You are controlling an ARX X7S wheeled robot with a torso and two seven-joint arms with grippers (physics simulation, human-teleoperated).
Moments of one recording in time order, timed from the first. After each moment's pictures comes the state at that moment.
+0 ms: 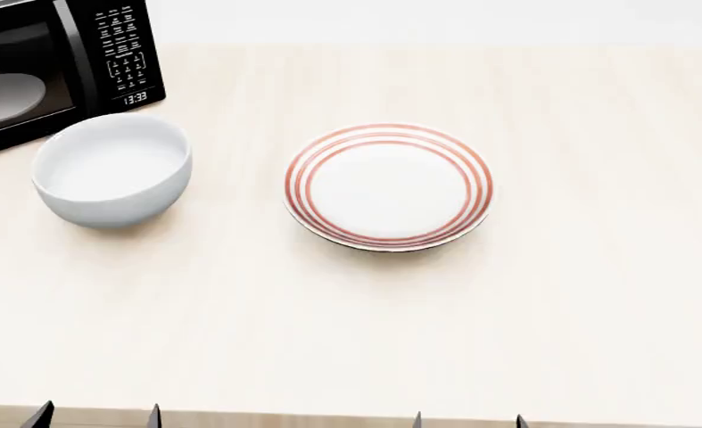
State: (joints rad) left arm 0.00 0.00 0.00 0.00 0.00 0.00 0.00; right arm 0.00 0.00 0.00 0.00 0.00 0.00 0.00
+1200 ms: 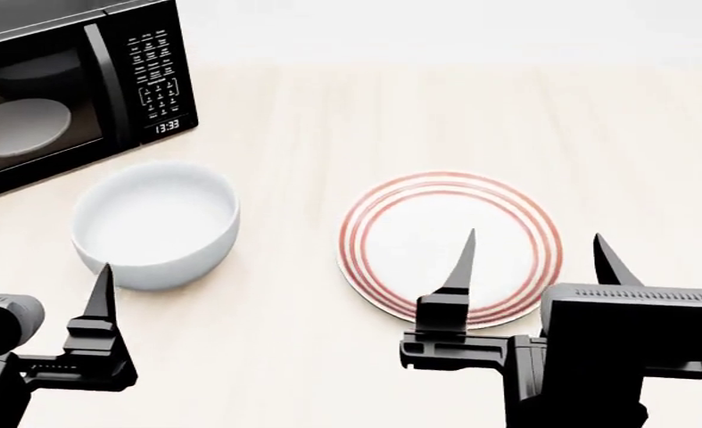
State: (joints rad) left arm -0.29 -0.14 0.00 0.64 -0.21 -0.87 -0.11; right arm 0.31 0.14 0.02 -0.62 0.16 0.76 0.11
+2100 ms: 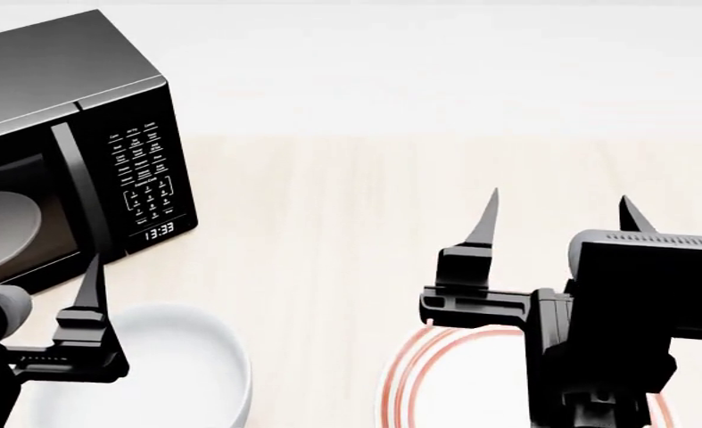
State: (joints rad) left arm -0.31 -0.17 -0.01 0.66 -0.26 -0.89 -0.14; right arm 0.44 0.17 0.04 -0.63 0.22 0.89 0.16
